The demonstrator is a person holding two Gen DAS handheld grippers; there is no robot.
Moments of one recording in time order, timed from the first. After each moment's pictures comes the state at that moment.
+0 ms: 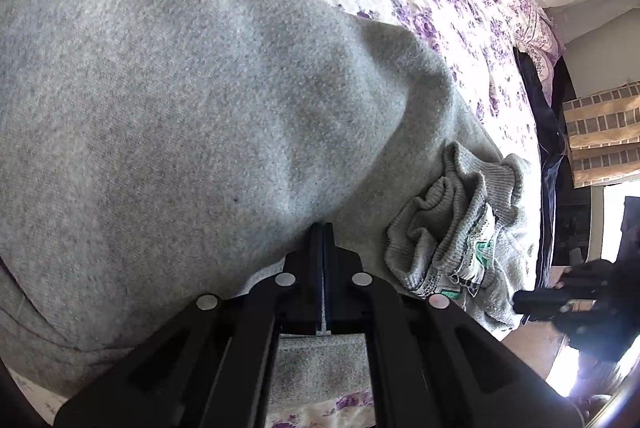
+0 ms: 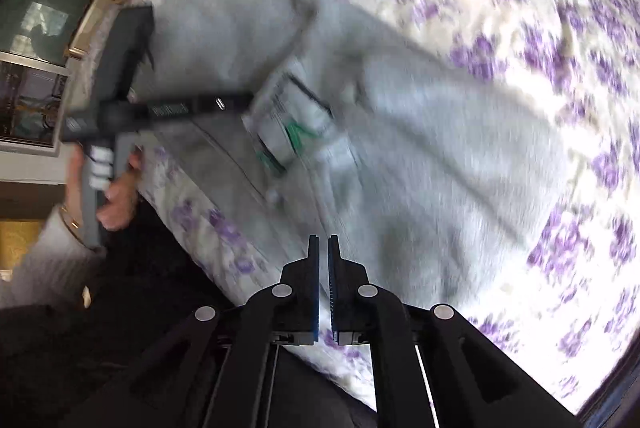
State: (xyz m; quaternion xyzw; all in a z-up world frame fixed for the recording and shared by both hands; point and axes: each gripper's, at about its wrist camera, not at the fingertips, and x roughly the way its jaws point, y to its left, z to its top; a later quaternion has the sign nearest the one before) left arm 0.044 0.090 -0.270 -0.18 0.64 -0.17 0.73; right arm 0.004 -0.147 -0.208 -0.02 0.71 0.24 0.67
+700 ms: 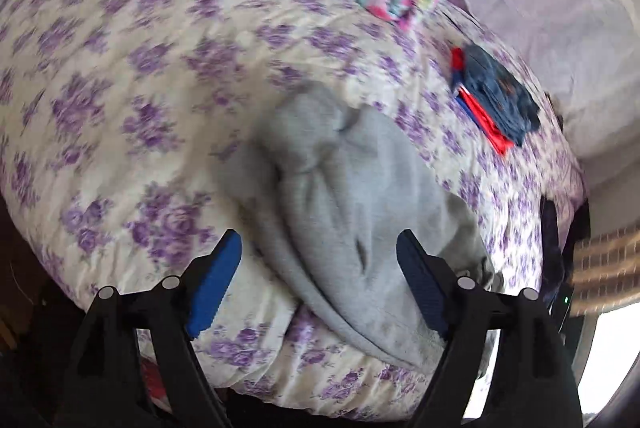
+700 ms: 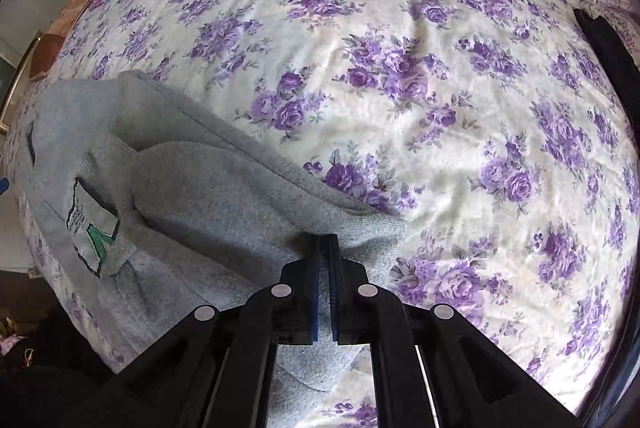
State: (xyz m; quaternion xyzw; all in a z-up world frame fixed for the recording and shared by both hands) left arm -0.025 0.253 -0.173 -0.31 0.53 0.05 0.79; right arm 0.062 -0.206 -0.237 -0.02 0.62 0.10 0.78
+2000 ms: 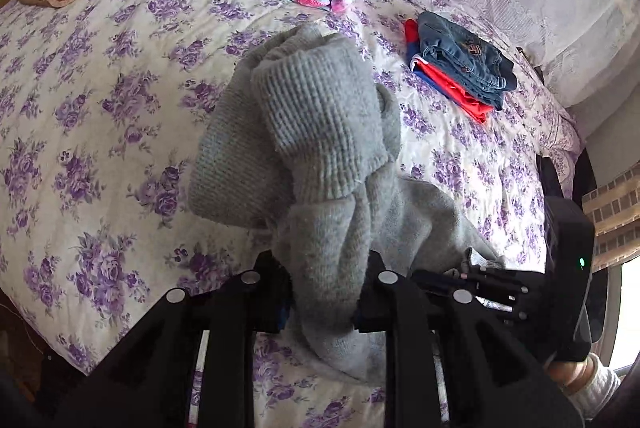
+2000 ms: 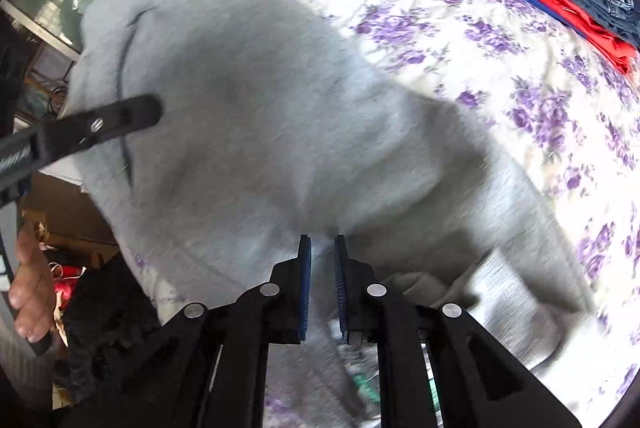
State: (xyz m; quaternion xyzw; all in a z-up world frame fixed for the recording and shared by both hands) left arm 0.019 0.178 -0.173 -0.20 0.52 -0.03 0.83; right arm 0.083 0.012 -0.225 -0.06 0.62 0.29 0.73
